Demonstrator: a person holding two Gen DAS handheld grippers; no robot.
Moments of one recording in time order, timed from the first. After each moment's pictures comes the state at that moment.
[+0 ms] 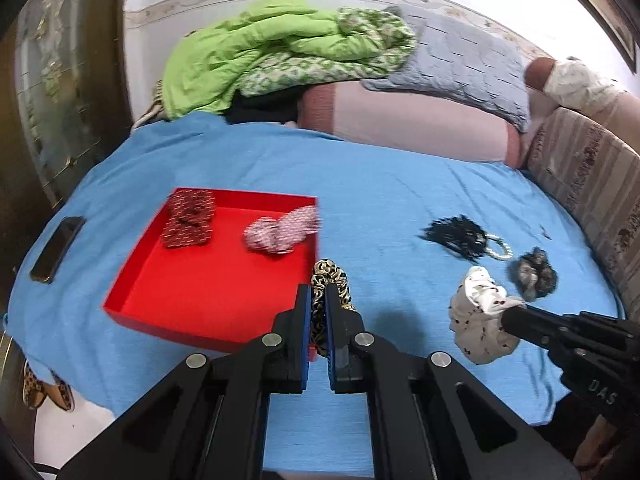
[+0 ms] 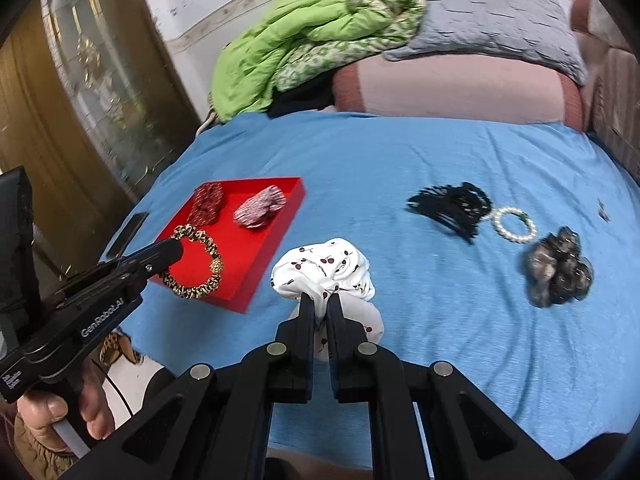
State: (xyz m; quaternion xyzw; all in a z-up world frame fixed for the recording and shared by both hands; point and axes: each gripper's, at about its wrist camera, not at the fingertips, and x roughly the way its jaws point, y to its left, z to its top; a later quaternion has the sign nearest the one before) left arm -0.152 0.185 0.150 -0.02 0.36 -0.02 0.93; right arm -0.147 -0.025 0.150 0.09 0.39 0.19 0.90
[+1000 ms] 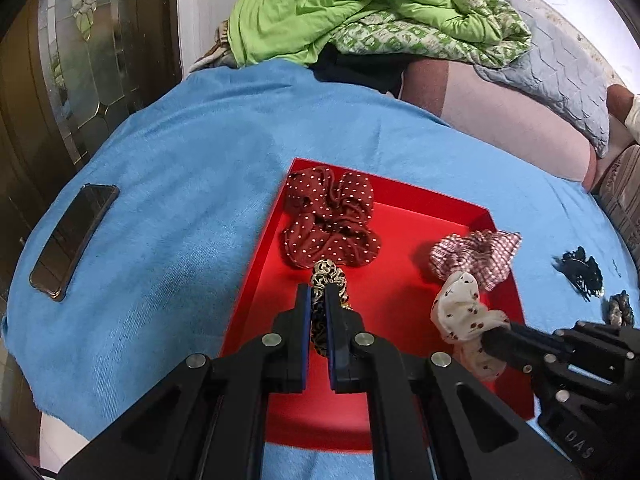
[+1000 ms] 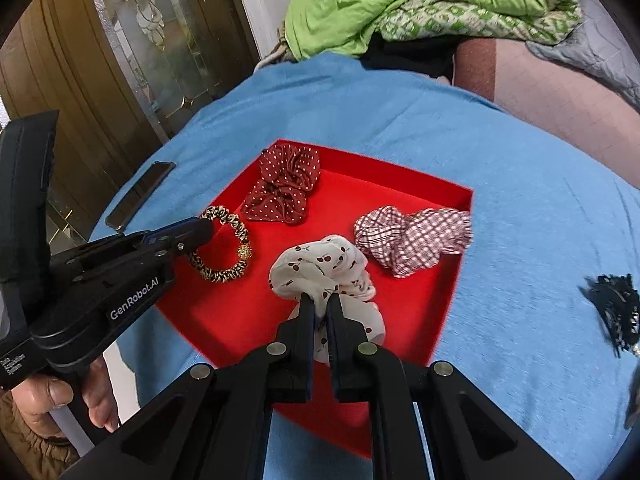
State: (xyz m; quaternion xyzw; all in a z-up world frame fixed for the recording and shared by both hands) left arm -0.045 0.352 0.091 -0.06 0.42 0.04 0.91; right arm -0.027 0.178 0.111 0.00 0.44 0.28 0.86
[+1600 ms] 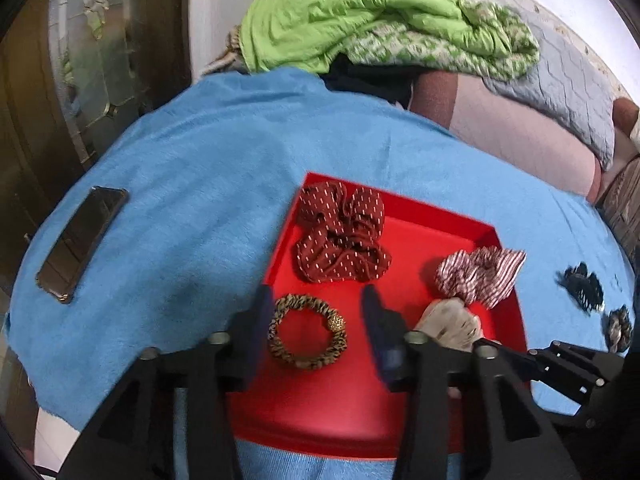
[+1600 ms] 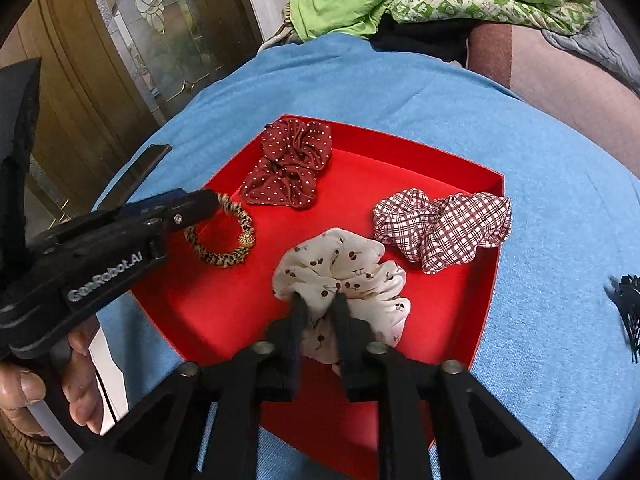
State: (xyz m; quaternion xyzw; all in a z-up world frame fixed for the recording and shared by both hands) left arm -0.049 0.359 0.105 -0.07 0.40 0.06 0.91; right arm -0.020 0.196 0.090 -0.01 0.45 0.28 0.85
